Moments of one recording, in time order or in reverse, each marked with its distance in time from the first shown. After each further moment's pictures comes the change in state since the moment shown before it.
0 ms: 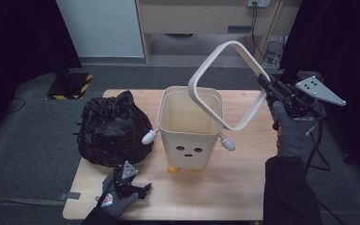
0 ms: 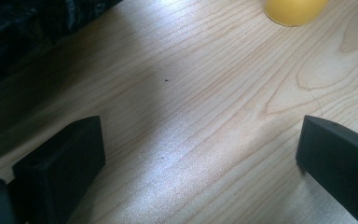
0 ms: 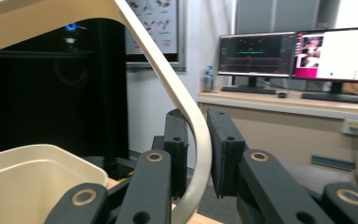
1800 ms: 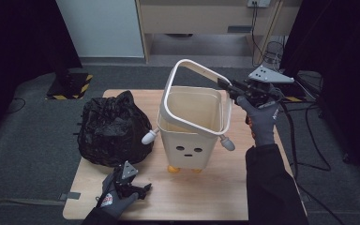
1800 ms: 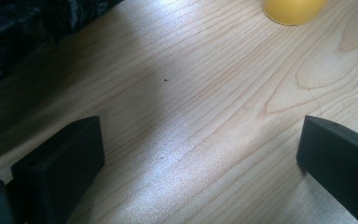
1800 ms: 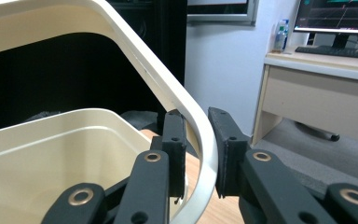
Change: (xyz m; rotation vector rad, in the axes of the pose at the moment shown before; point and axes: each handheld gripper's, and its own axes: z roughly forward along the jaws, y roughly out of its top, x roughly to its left) left arm 0.000 0.000 0.000 0.003 -0.003 0.002; right arm 0.038 -0.015 0.075 0.206 0.261 -0.008
